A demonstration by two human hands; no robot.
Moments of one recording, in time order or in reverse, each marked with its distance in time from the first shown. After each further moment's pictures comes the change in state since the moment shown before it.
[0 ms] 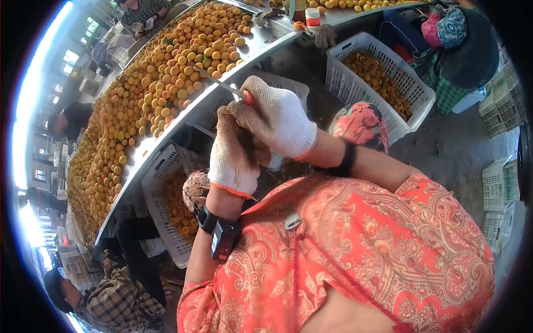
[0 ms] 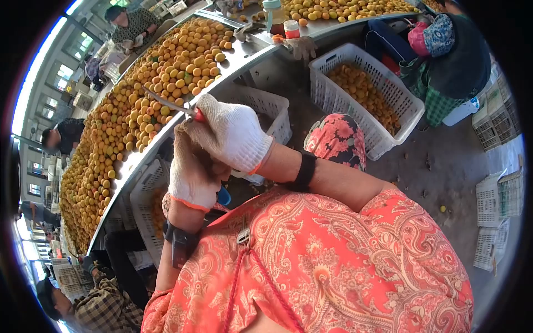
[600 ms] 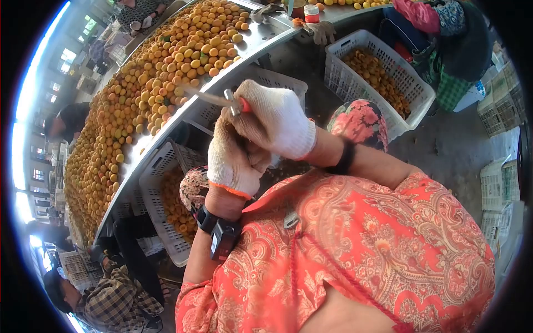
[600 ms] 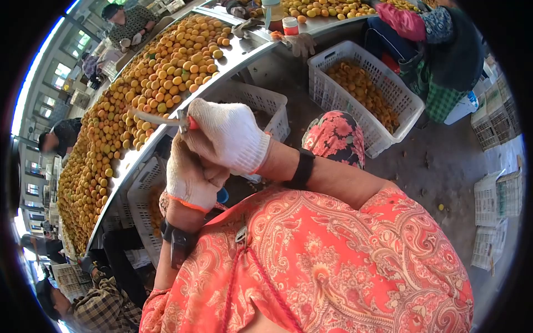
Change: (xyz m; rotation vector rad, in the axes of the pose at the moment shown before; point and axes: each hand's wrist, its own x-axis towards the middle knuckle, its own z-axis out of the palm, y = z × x) left_hand -0.001 0.004 -0.010 -0.104 -0.051 -0.142; right_hand -0.003 0.010 0.002 -0.005 0.022 -0.208
